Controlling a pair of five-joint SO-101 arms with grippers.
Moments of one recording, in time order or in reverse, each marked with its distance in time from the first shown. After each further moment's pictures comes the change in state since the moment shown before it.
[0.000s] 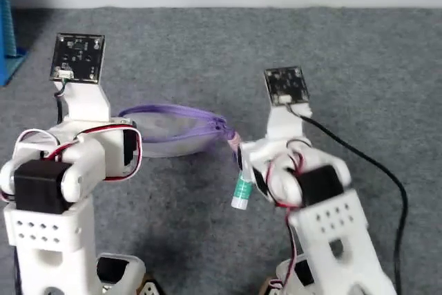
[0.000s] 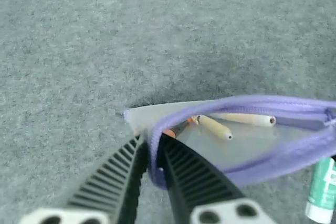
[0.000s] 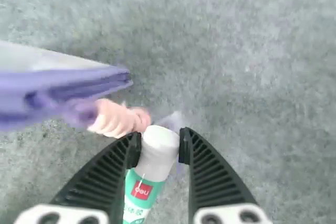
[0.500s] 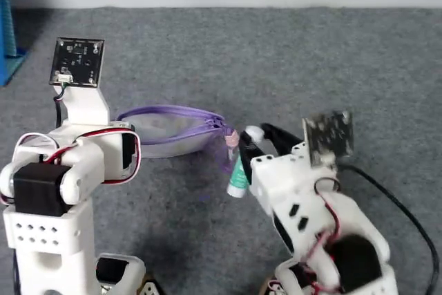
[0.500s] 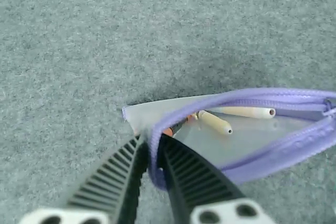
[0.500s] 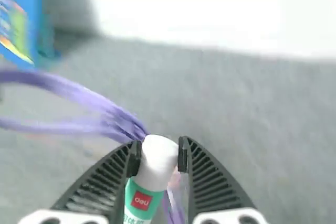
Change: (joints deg) left arm -0.1 -0.8 2.6 0.1 -0.1; right arm -4.5 -26.9 4.3 -10.3 2.5
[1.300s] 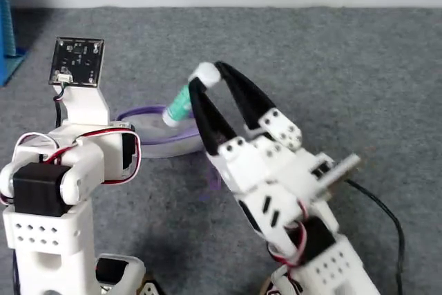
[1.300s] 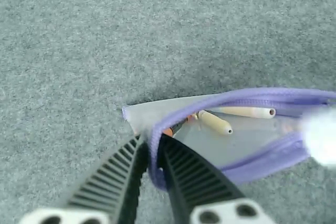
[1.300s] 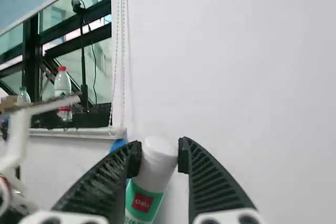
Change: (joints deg) left arm 0.0 0.0 0.0 0.0 0.0; right arm -9.5 9.4 18.7 -73.5 2.5
